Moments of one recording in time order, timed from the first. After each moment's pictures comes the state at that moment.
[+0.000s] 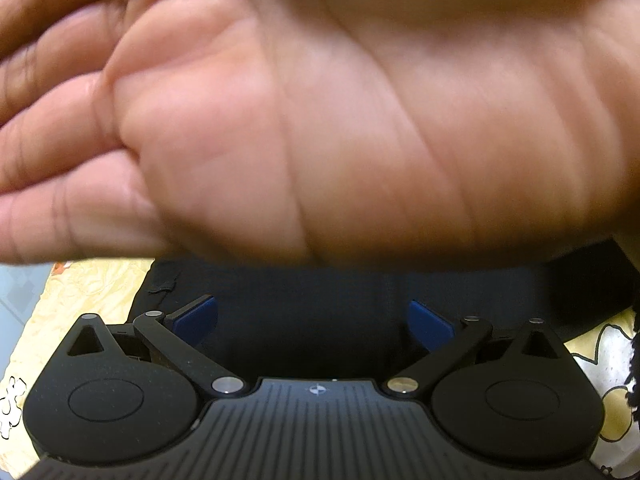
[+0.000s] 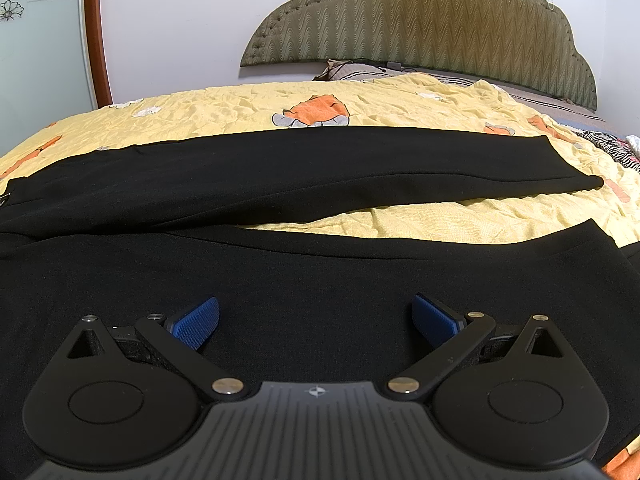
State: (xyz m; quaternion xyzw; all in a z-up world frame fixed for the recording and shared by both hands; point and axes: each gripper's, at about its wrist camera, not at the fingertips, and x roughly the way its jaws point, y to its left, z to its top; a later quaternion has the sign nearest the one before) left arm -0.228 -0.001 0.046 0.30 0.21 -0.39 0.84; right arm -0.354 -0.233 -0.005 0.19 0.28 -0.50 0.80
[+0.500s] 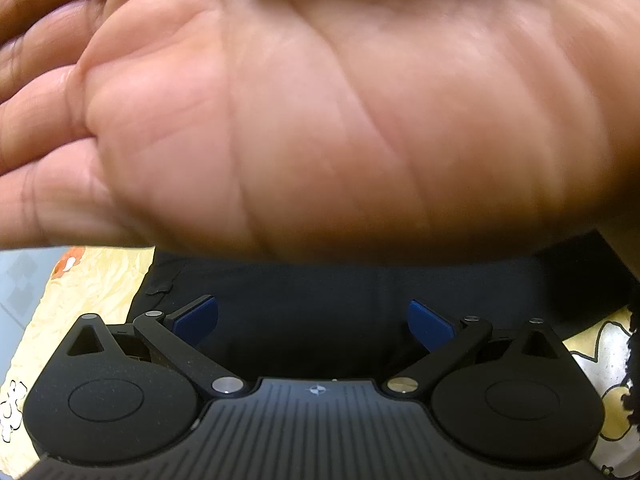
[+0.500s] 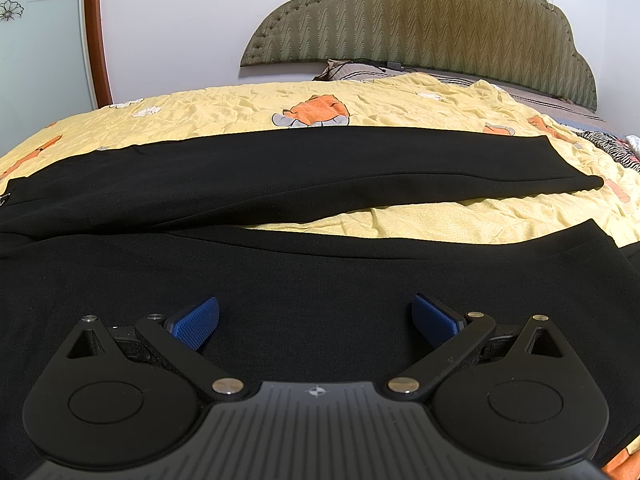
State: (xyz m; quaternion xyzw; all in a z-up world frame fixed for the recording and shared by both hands) left arm -0.233 -0.003 0.044 0.31 0.20 -0.39 0.84; right arm -0.354 -0.233 -0.005 0.19 0.28 -0.50 0.80
